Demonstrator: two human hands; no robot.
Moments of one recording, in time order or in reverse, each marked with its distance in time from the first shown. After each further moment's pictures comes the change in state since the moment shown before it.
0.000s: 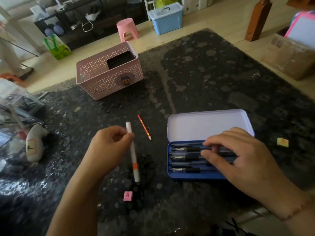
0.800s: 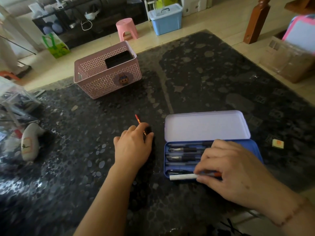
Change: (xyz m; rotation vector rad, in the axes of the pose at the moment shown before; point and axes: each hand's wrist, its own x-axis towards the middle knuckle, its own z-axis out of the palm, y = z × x) left_hand 0.028 -0.017 0.072 0.538 0.092 0.187; right_hand -0.006 0.004 0.003 -0.224 -0.378 -0.090
